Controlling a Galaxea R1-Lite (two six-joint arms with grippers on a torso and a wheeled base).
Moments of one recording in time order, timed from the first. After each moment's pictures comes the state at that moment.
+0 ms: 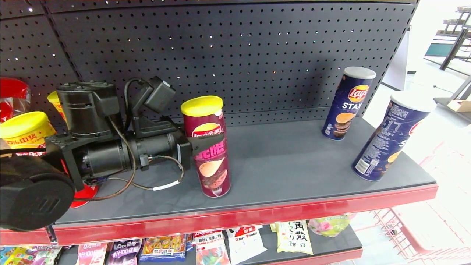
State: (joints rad) left arm -0.48 1.66 -0.80 -0.73 -0.50 0.05; right arm 0.09 0.10 -0.01 -0.05 0.01 -0.08
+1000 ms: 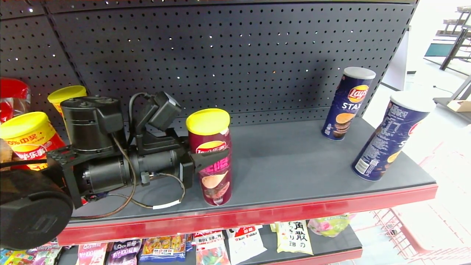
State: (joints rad) left arm -0.51 1.65 -0.72 -0.74 -0.51 0.11; right arm 0.09 0.10 -0.01 -0.05 0.01 -0.08
